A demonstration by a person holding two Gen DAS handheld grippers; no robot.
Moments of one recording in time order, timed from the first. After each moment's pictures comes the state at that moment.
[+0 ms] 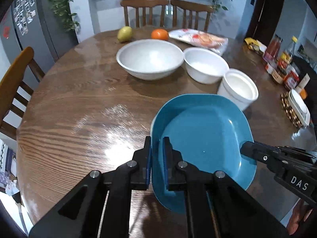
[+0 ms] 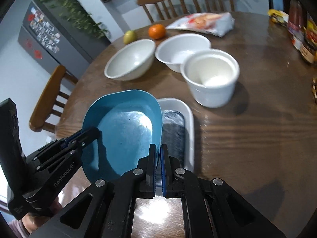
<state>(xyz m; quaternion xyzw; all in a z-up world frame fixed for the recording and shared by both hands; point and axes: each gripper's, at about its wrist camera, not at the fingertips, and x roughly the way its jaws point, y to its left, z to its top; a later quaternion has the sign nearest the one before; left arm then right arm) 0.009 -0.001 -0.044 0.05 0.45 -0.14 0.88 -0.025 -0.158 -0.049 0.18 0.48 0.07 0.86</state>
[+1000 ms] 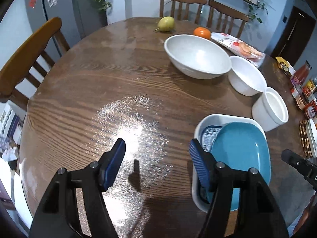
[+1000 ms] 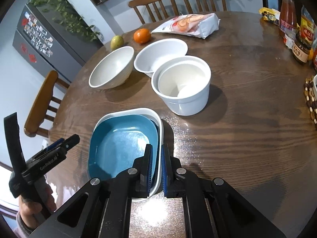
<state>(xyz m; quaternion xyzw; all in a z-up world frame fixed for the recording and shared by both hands) 0.027 0.049 -0.051 -0.02 0.48 -0.04 0.88 -0.017 -0.199 -0.047 0.18 0.47 0.06 0.86</state>
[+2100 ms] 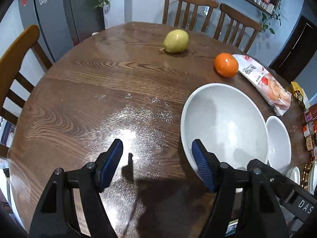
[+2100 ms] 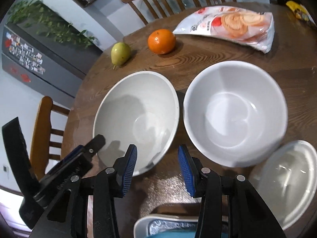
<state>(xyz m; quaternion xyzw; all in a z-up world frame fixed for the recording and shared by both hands) 0.190 0.057 -0.054 -0.05 0.49 -0.05 0.87 0.150 -0.129 -0.066 0.25 0.49 0.06 0.83</state>
